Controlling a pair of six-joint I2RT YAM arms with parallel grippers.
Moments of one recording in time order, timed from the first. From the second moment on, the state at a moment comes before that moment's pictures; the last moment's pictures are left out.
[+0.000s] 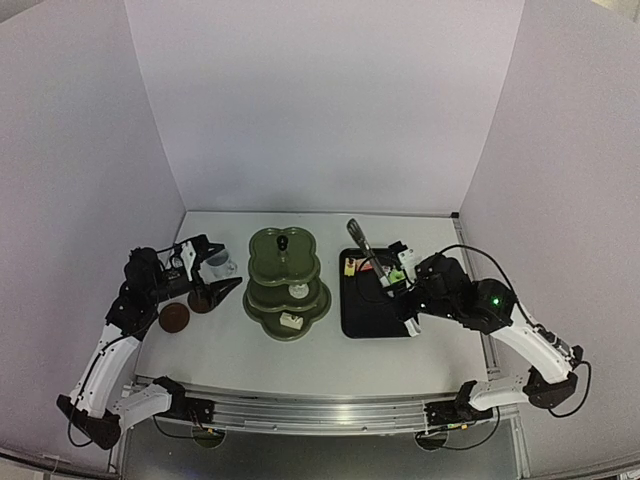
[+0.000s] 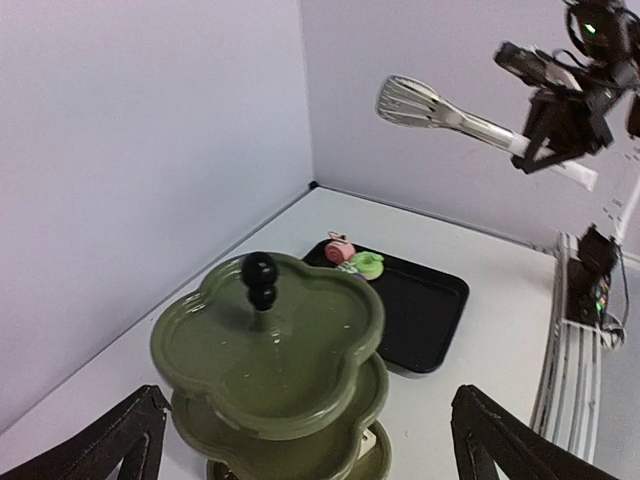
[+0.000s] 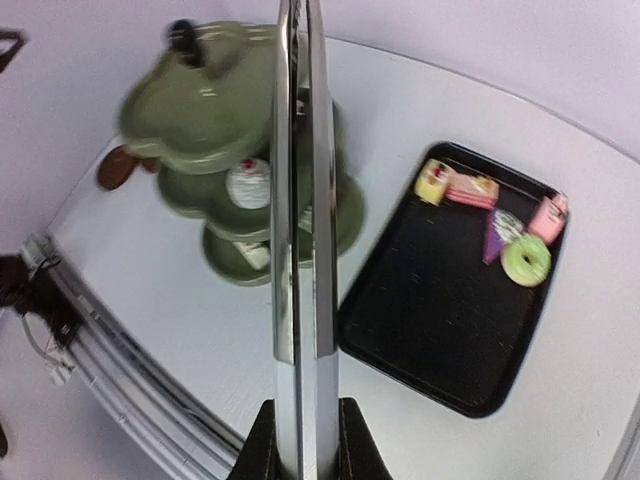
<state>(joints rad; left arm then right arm) -0.40 0.91 1.06 -0.32 0.63 0.21 0.99 1.23 1.54 -0.99 0.16 0.38</state>
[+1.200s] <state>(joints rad) -0.40 0.91 0.89 -0.28 0.16 0.03 0.74 1.79 1.33 -1.09 0.12 0.71</state>
